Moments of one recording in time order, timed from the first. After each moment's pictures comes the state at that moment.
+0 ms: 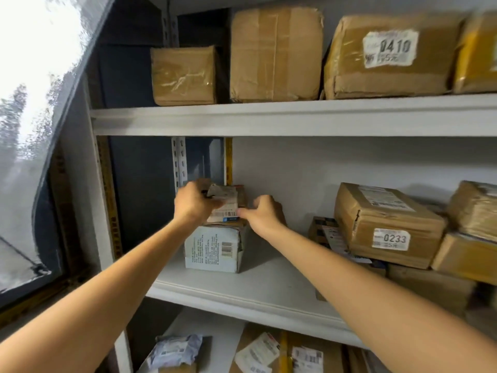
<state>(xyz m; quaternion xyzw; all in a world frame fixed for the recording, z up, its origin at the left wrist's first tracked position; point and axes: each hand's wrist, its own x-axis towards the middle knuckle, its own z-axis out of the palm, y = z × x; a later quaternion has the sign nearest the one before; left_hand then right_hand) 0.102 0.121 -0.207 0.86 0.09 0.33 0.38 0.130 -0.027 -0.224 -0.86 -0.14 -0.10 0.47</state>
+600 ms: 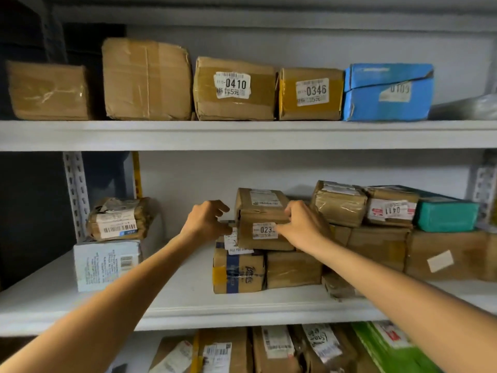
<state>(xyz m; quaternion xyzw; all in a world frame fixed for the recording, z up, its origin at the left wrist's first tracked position) 0.112 -0.079 -0.214 0.93 -0.11 0.19 0.29 0.053 -0.283 -0.210 -0.94 -0.01 -0.25 0.25</state>
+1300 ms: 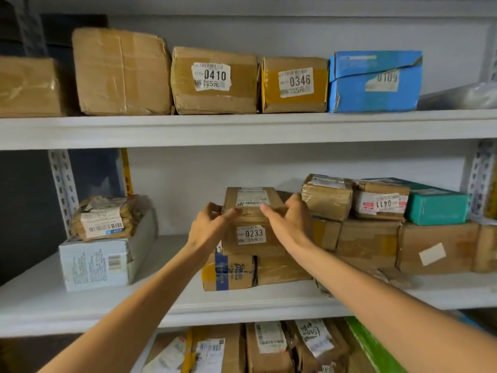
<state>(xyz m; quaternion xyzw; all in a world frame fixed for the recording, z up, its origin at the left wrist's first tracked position) 0.082 -0.119 -0.232 0.78 -0.05 0.13 0.61 0.075 -0.282 -0.231 -0.81 0.05 -0.30 0.50</state>
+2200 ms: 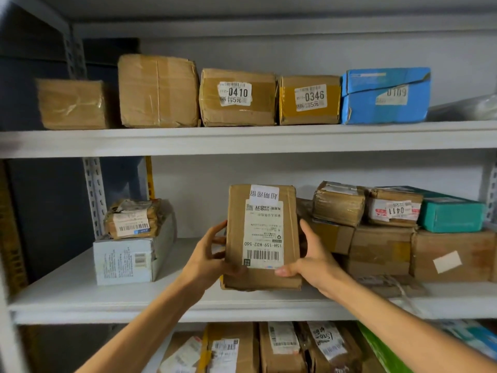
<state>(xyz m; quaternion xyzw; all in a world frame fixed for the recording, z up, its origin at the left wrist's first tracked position) 0.029 -0.077 -0.267 0.73 -0.19 0.05 0.66 0.012 -0.294 -0.257 -0.80 -0.07 -0.07 0.59</state>
